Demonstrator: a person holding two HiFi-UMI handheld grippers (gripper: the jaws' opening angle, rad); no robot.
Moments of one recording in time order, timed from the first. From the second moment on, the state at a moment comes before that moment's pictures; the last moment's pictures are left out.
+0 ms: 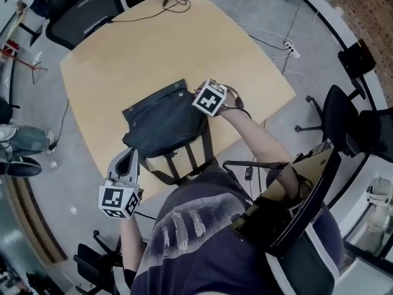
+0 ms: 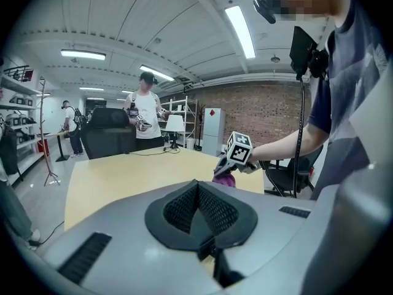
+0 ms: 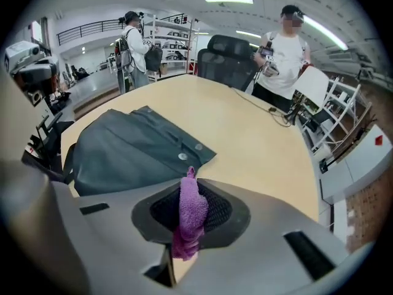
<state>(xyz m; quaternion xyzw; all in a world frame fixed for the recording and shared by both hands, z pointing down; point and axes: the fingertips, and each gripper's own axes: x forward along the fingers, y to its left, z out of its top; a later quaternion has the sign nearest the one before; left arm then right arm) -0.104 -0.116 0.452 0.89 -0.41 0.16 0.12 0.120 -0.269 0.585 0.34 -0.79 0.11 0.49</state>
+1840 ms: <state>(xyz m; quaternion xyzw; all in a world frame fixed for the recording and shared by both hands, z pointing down) -0.206 -0.077 0.454 0.87 -0.45 0.12 0.13 -0.152 -0.097 0.433 0.08 -0.95 0.23 0.18</state>
